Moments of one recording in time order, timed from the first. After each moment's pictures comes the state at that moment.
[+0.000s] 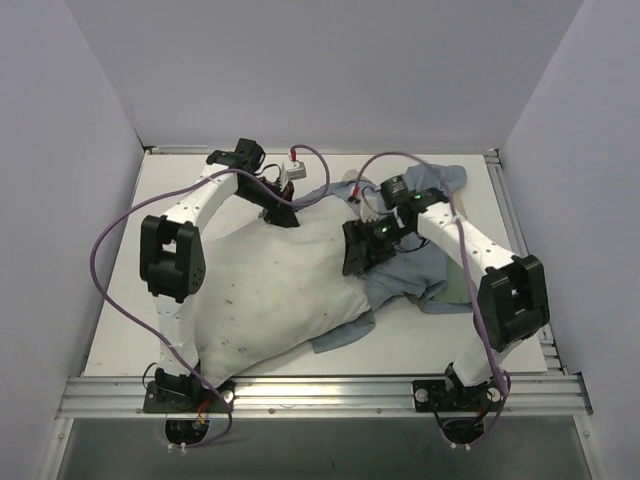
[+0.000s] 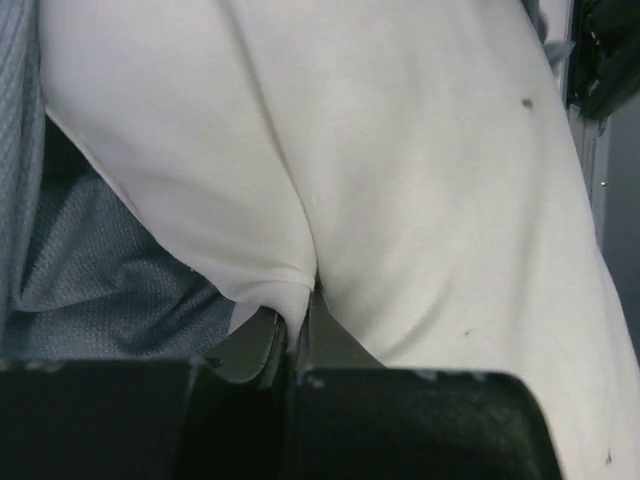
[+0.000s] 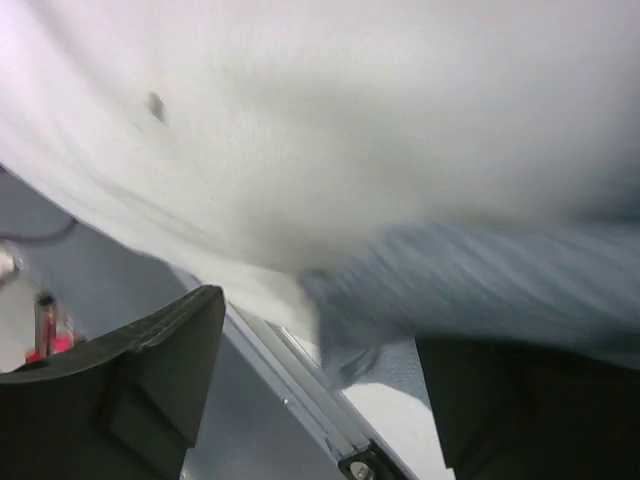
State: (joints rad) left arm -0.30 2.10 1.85 -1.06 0.99 0.70; right arm 0.46 1.67 1.25 -0.84 -0.62 -0.02
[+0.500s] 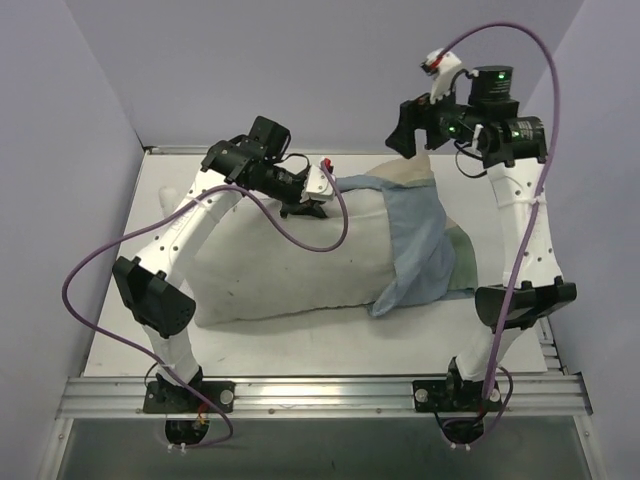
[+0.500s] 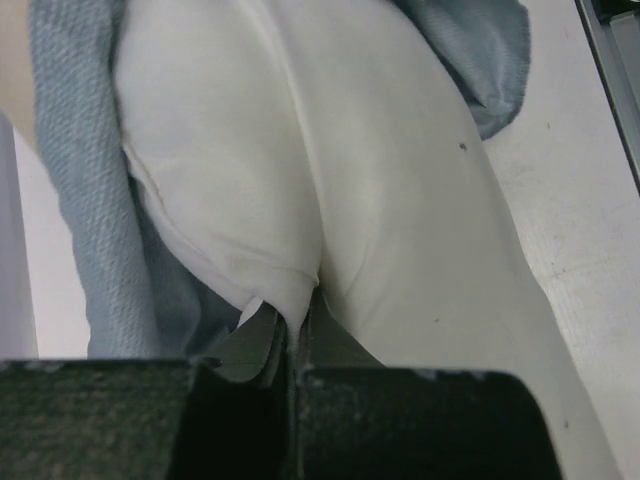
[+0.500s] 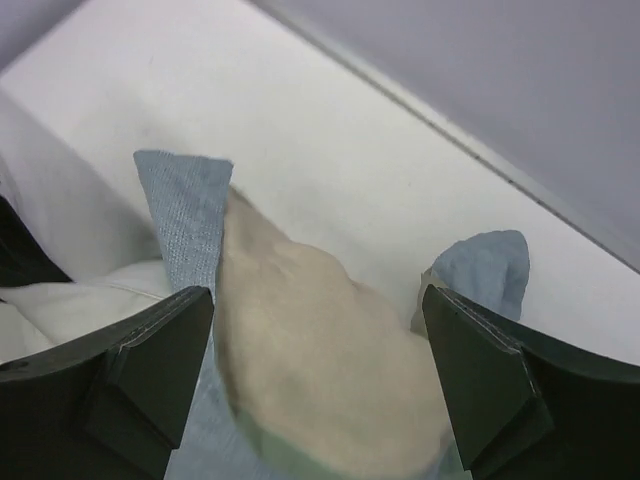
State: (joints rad) left arm -0.54 1.81 2.01 -1.15 0.83 1.06; right arm 0.13 1.76 2.27 -0.96 -0.52 -0.19
